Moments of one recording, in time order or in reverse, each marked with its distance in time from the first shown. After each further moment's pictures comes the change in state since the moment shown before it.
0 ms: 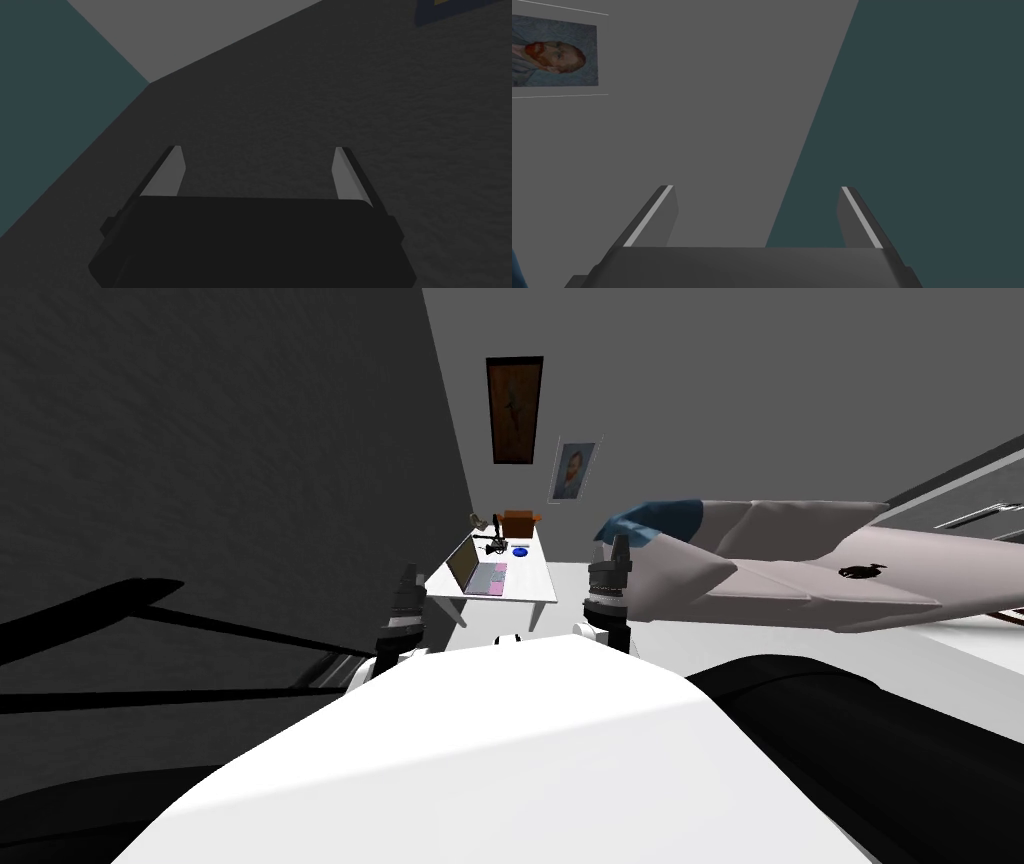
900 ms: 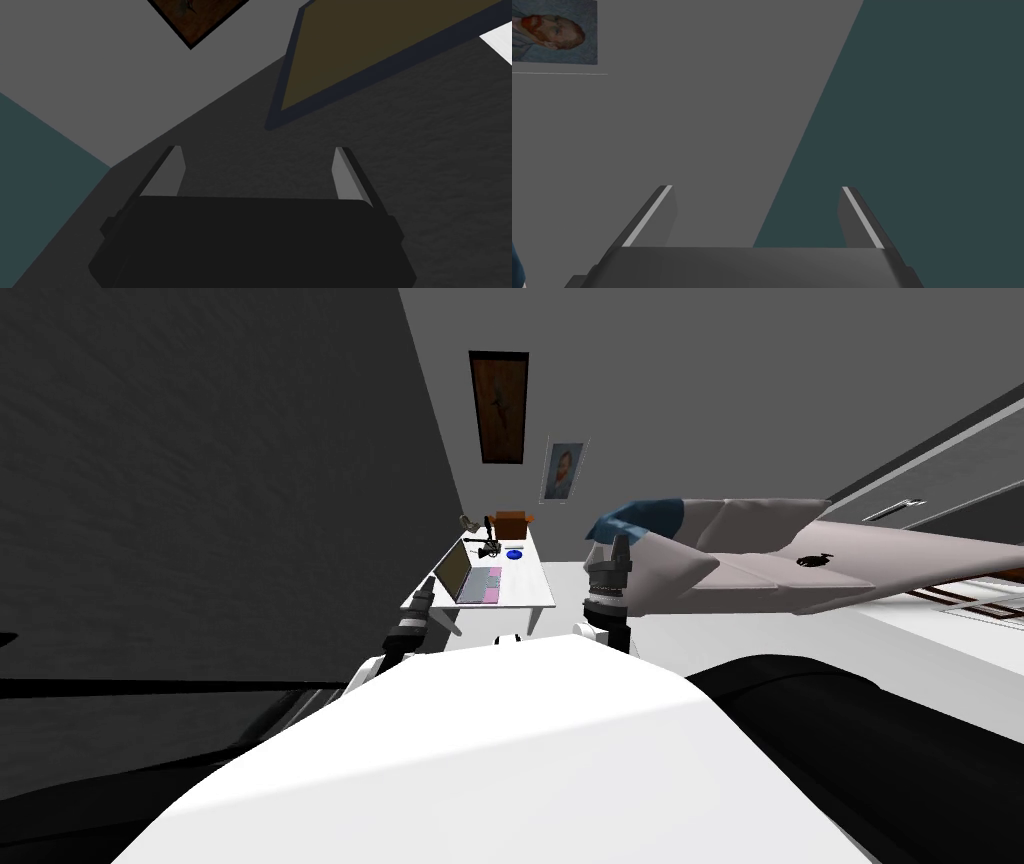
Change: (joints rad) left arm 0.000 0.138 -0.018 0.097 -0.067 0.169 -0.006; right arm 0.000 0.000 0.000 0.000 0.000 0.000 0.000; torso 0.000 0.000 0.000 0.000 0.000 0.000
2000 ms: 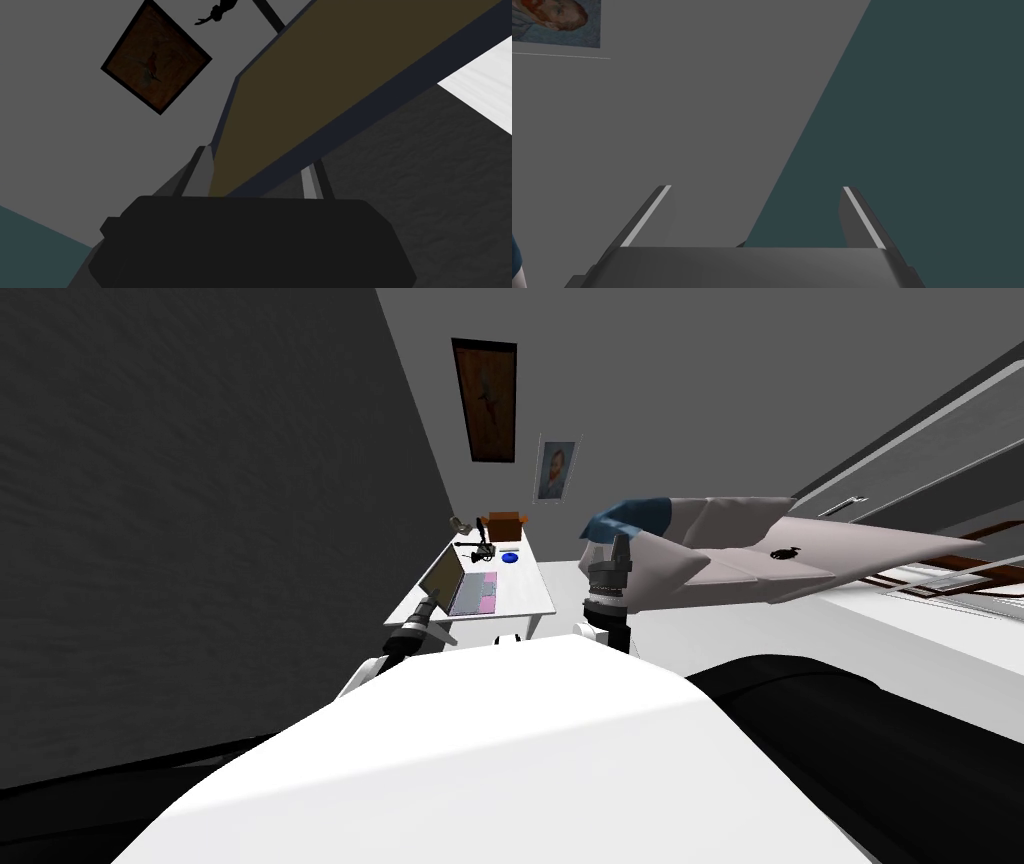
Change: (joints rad) left arm 0.013 0.110 -0.023 0.051 -0.057 0.148 -0.009; right arm 0.000 0.000 0.000 0.000 0.000 0.000 0.000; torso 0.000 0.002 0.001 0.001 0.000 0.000
